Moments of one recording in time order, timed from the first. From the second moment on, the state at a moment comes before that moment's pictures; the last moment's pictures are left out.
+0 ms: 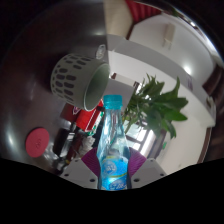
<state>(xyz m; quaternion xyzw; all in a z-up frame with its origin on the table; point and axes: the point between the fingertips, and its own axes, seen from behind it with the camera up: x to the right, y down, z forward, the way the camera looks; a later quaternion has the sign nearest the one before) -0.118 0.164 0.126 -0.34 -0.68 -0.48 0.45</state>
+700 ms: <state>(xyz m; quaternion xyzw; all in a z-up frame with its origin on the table) 0.053 0.179 0.188 -0.57 -0.53 -0.26 0.57</state>
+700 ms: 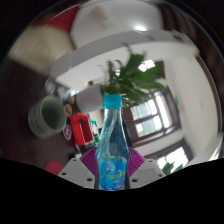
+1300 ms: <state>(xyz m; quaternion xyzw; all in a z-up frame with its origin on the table) 0.092 0.177 0.134 -0.75 -0.20 0.17 0.61</state>
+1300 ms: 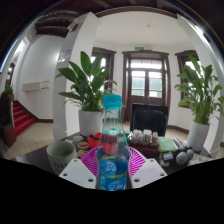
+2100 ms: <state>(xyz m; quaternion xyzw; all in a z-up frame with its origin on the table) 0.168 0.102 0.134 -0.80 -0.08 0.14 0.58</state>
